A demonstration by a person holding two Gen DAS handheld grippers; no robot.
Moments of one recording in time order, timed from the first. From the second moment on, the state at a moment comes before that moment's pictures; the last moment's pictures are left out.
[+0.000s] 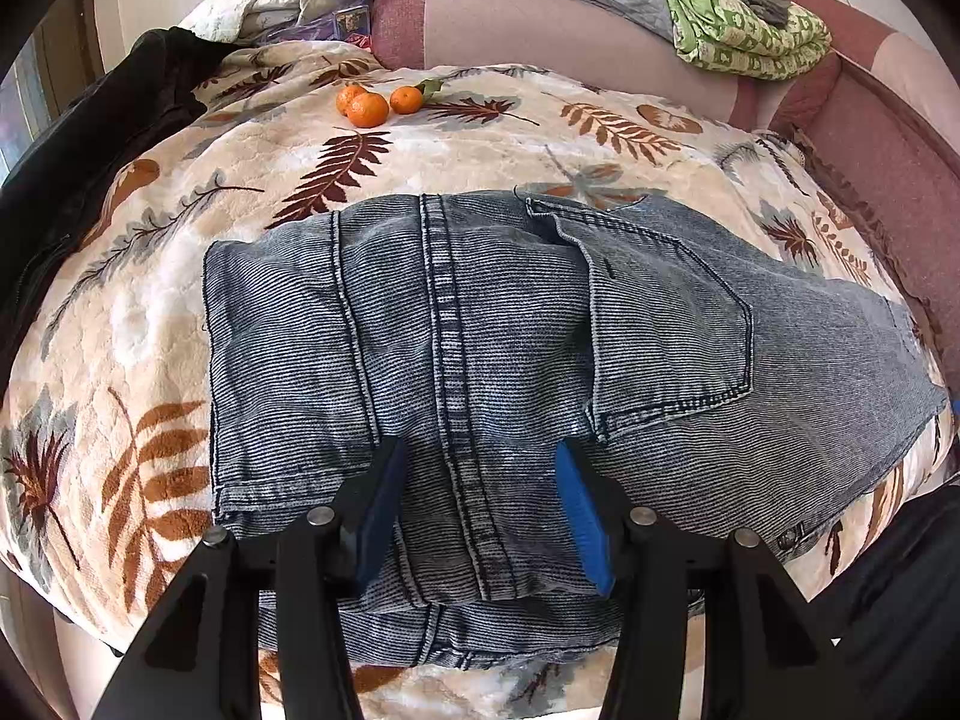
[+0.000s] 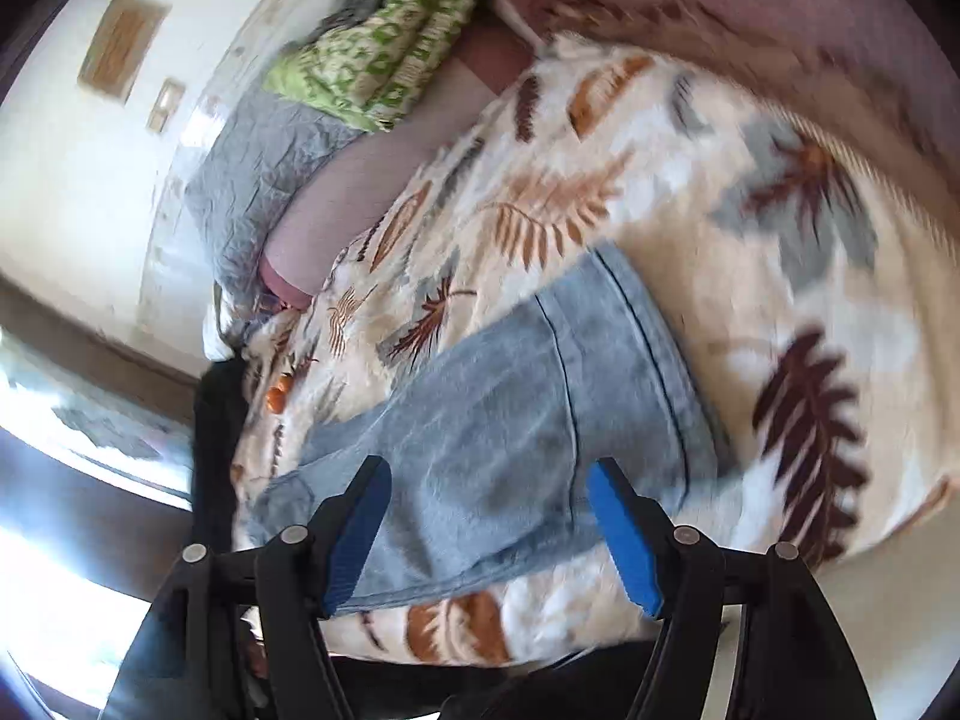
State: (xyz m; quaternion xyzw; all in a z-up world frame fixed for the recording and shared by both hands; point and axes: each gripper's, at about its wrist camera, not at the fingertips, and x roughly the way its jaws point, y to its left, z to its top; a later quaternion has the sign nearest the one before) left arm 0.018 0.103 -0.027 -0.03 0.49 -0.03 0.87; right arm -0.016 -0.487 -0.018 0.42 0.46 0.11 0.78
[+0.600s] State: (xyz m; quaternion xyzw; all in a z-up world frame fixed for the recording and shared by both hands) left arm 0.019 0.102 -0.027 -0.03 0.48 -0.03 0.87; right arm 0.006 -0.483 -0.009 0.25 0.46 -0.02 0.85
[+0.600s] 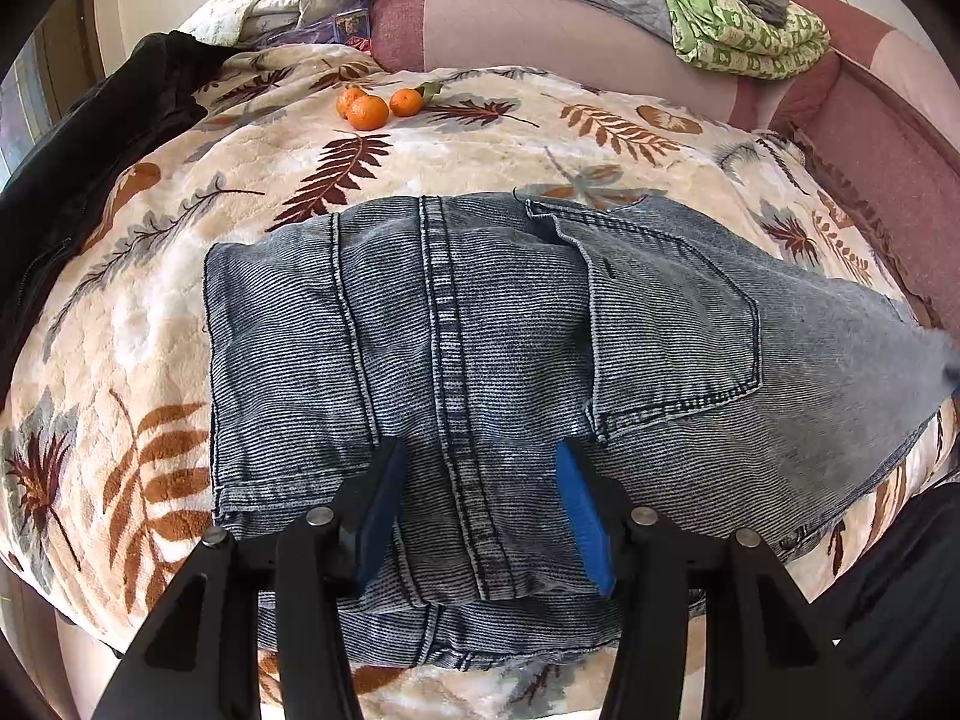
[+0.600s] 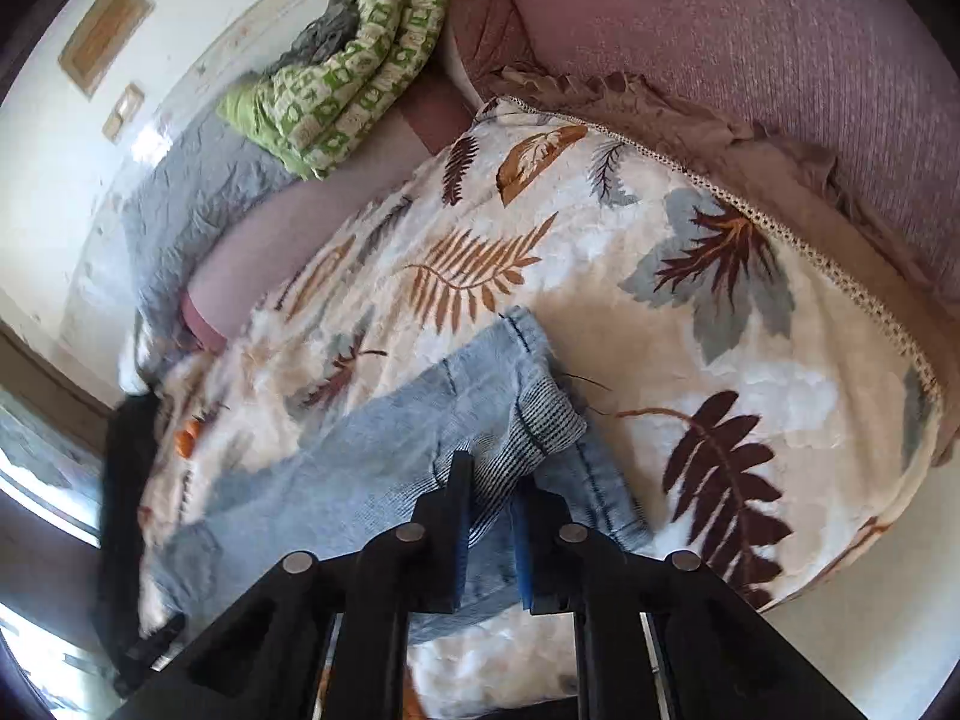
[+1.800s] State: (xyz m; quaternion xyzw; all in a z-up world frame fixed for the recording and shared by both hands) left arm 0.021 0.086 0.011 -0.04 0.48 0.01 0.88; right arm 0.139 -0.349 0.032 0.09 0.54 0.07 0.84
